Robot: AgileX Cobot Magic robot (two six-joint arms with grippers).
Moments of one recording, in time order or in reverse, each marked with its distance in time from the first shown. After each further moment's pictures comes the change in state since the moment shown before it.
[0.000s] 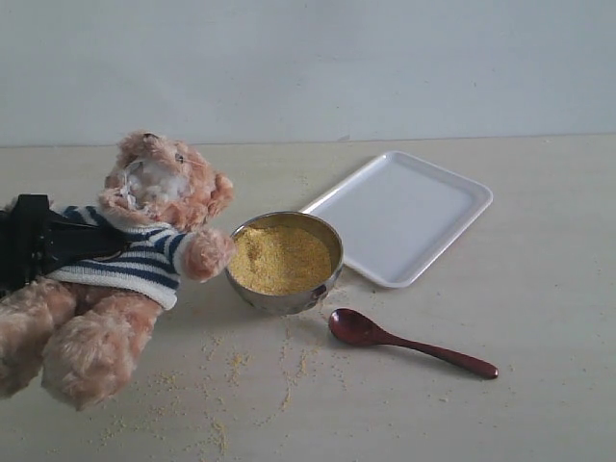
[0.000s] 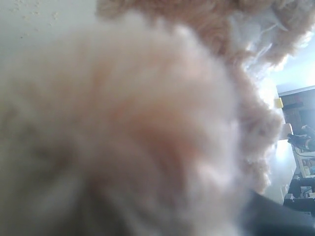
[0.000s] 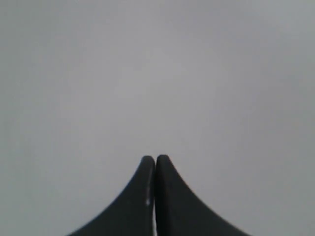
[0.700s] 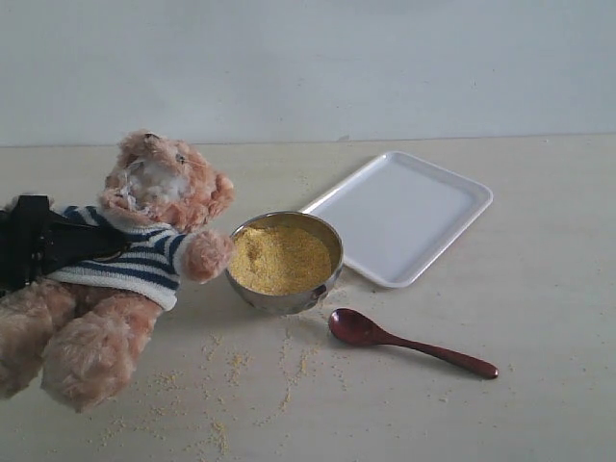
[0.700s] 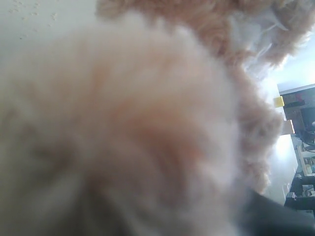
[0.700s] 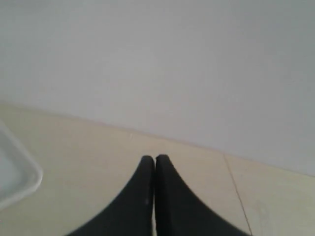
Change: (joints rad) left arm 0.000 0.000 0.000 0.000 0.000 0.011; right arm 0.000 1.252 -0.766 -0.079 0.492 -0.963
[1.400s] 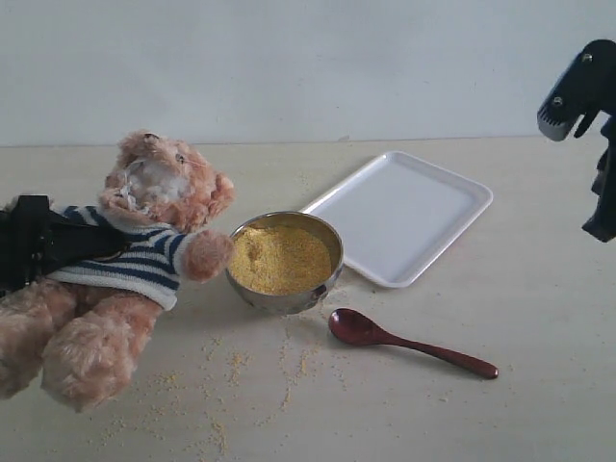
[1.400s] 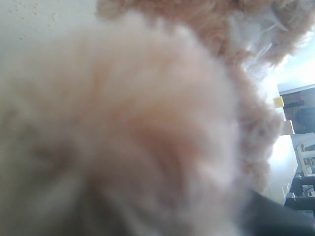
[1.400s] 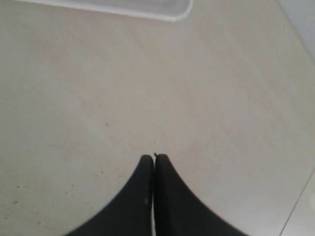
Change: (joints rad) left arm 0.000 0.000 0.000 0.000 0.000 0.000; right arm 0.190 0.205 -0.240 -0.423 0.774 -0.017
